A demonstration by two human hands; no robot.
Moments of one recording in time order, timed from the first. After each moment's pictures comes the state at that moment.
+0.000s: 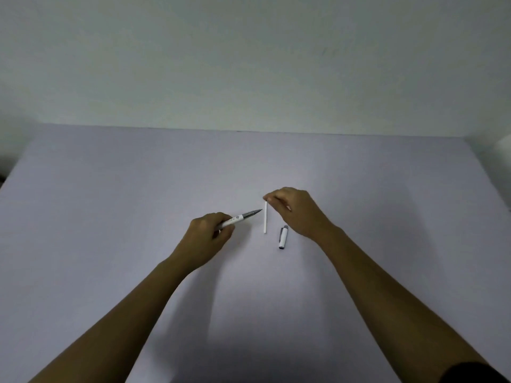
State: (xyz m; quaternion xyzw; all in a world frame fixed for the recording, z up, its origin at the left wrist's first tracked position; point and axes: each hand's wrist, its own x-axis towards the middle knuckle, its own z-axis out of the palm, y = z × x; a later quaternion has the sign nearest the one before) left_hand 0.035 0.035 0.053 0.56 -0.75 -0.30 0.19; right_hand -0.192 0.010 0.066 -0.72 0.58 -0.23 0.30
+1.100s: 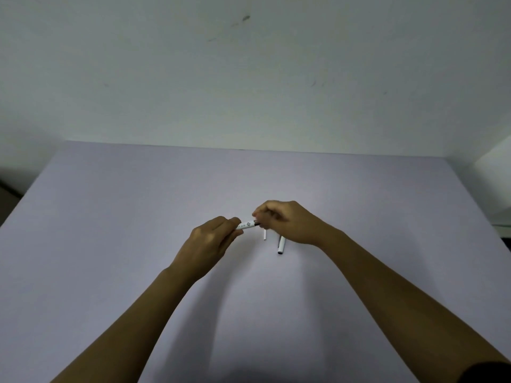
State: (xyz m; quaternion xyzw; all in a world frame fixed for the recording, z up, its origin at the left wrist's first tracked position) left_hand 0.042 0.069 0.095 0.43 -0.85 -0.09 0.29; right_hand -0.171 0.050 0.135 -0.69 0.53 -0.19 0.46
